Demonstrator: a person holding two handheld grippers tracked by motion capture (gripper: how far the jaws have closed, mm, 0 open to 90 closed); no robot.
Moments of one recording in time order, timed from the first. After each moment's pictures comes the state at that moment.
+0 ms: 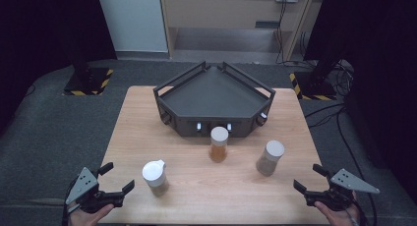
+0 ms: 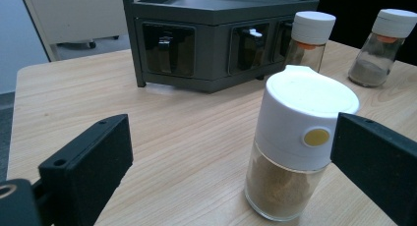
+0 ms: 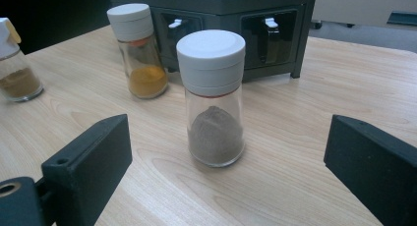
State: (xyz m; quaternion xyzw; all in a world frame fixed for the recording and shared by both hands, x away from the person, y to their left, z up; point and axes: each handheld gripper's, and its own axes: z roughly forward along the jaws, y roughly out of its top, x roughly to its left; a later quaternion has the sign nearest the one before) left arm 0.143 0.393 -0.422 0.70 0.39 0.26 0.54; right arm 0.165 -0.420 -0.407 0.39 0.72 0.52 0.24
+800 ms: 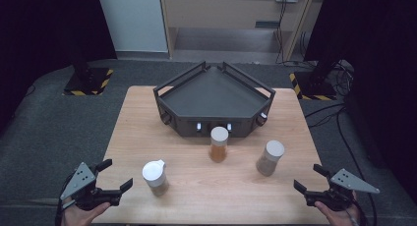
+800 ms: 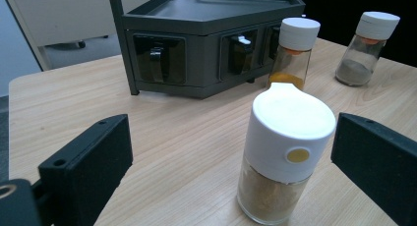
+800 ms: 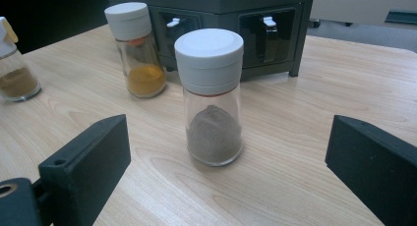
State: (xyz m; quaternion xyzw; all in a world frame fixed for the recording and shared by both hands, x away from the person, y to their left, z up) left arm 0.150 0.397 -0.390 0.72 0.37 0.25 0.53; right arm 0.164 -0.420 -0.406 0.40 0.72 0.52 0.24
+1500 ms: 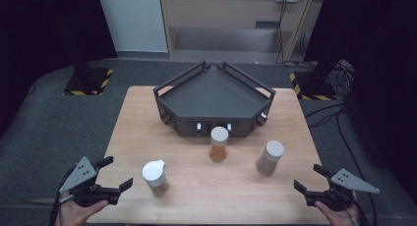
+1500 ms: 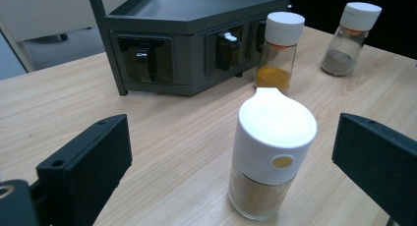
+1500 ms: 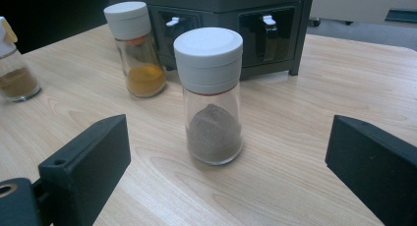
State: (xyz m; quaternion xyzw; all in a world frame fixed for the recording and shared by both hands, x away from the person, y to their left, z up) left arm 0.162 0.398 -0.365 0.75 0.35 0.22 0.52; right arm 0.165 -0.420 -0.406 0.40 0.72 0.52 0.24
